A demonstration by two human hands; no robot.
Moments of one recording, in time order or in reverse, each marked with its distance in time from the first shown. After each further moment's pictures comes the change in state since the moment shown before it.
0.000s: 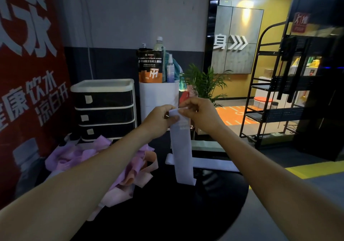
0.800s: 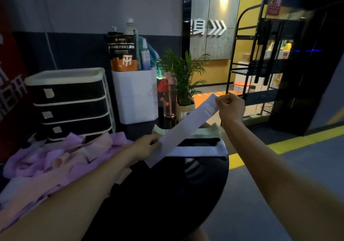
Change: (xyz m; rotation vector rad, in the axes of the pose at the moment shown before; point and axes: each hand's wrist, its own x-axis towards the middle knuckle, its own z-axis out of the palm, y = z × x) left_hand -0.002 -0.090 0.059 0.239 -0.311 -0.228; right_hand -0.021 0.094 -0.075 -0.032 0.643 0.518
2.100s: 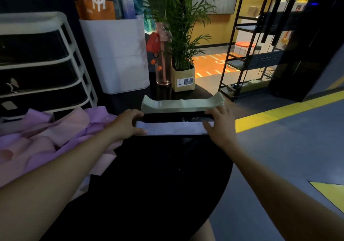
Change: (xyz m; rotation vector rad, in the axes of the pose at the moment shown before) left_hand 0.066 -0.087 0.020 0.171 0.013 -0.131; right_hand -0.042 0.144 0.029 -0.713 -0.387 -0.275
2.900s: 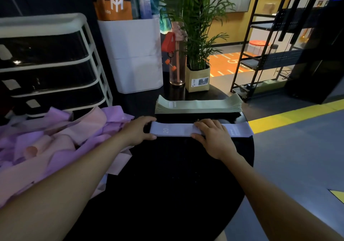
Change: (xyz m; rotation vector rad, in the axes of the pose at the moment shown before) left_hand -0.011 -0.019 0.004 0.043 -0.037 -0.004; right_hand -0.013 -0.026 0.045 -0.076 -0.262 -0.265
